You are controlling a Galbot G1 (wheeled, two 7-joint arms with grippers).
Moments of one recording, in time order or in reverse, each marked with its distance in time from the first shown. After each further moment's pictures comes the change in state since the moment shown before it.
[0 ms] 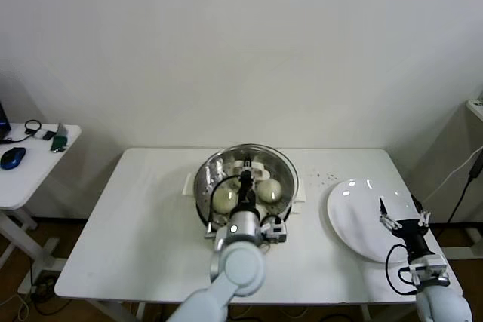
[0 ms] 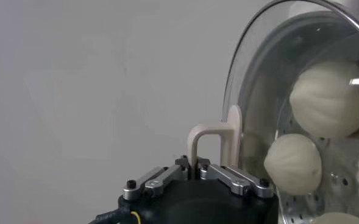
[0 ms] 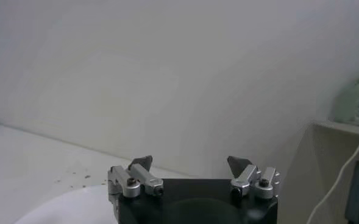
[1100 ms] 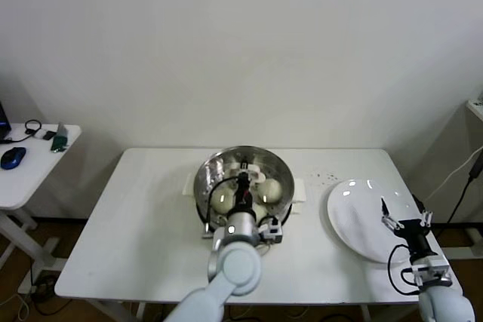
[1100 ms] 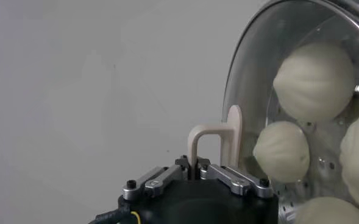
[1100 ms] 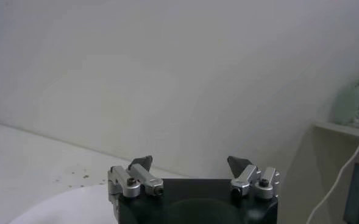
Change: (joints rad) left arm -0.003 0.018 -0.003 0.026 0.007 0.000 -0.004; right arm 0.000 -0.005 0.009 -0.007 0.000 0.014 -0.015
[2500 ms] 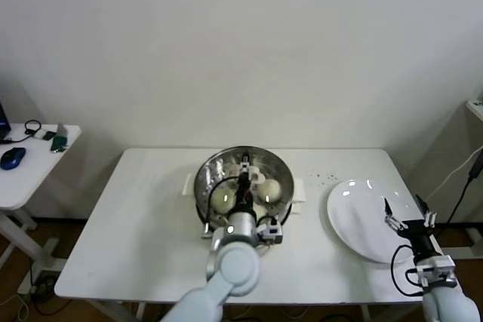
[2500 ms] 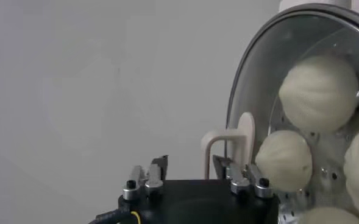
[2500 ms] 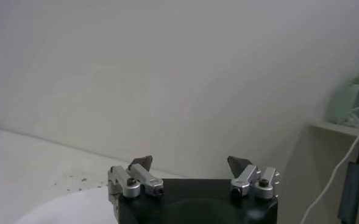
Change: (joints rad) left arm 0.000 0.025 0.006 -0.034 -0.069 -0.001 -0.020; right arm -0.012 0.005 0.025 0.025 0.023 -0.029 -0.022
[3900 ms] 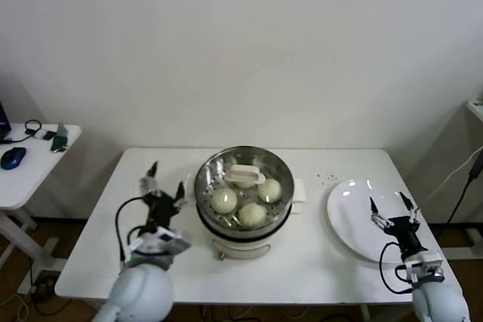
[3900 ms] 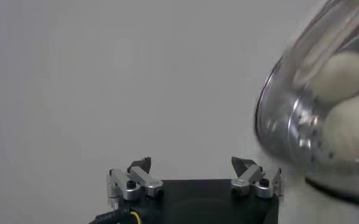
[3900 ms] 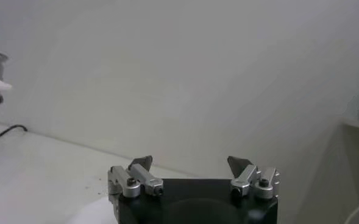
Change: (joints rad) left arm 0.361 0.239 -0.444 -0.335 -0.917 -0.007 -0.414; right arm 0.000 -0.008 -0.067 0.035 0.022 -0.042 -0.018
